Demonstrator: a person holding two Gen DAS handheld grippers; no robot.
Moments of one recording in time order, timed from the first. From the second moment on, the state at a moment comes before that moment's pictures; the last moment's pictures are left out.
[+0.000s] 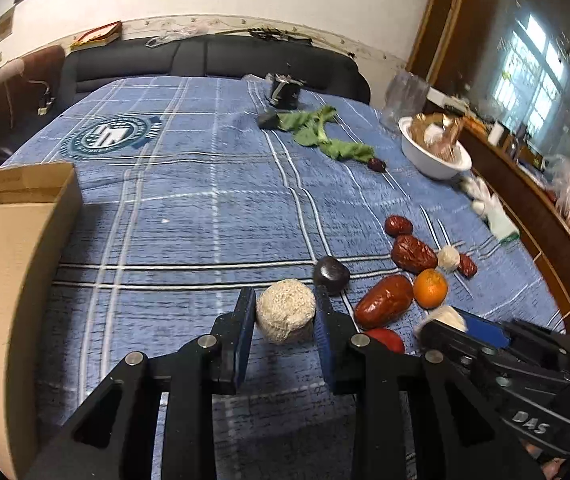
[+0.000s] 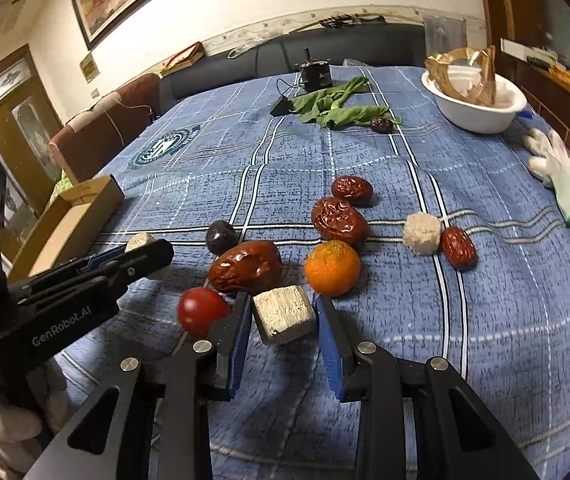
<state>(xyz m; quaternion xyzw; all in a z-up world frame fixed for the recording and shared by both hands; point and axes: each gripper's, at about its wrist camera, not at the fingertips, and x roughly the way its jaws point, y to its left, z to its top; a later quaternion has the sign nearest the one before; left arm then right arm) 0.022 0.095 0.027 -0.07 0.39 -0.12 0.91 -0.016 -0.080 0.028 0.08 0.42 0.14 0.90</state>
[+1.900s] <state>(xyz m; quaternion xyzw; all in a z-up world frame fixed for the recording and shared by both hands) -0.141 0.281 0.120 -0.13 0.33 0.06 0.93 -0.082 0.014 0.067 0.05 0.41 0.24 0.88</state>
